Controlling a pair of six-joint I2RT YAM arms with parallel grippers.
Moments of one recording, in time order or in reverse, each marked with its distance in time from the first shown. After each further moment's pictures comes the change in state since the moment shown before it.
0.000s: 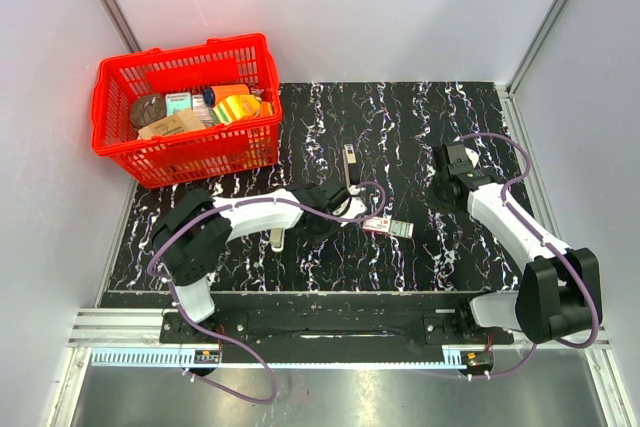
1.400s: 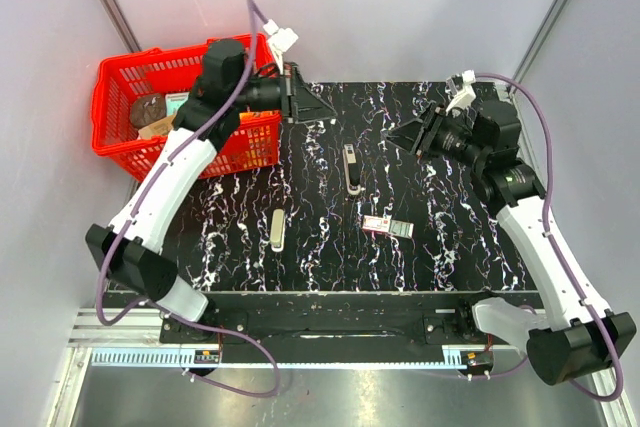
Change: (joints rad) left arm 0.455 -0.213 0.652 0.129 0.922 -0.519; right arm 0.003 -0.202 0.253 0.365 -0.726 0.031
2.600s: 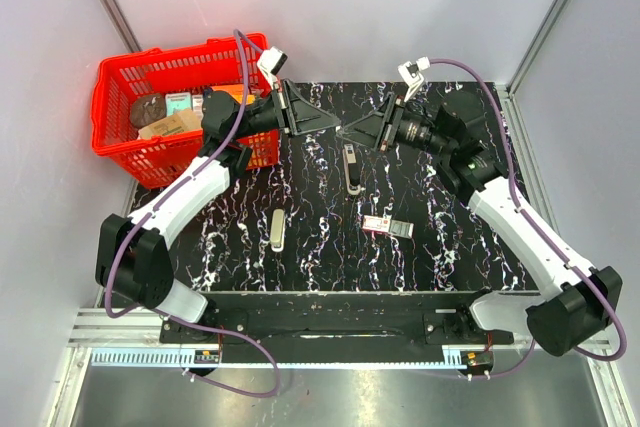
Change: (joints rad) left arm 0.031 -0.071 -0.561 1.189 0.066 -0.958; right arm 0.209 0.140 0.053 0.373 -0.141 0.159
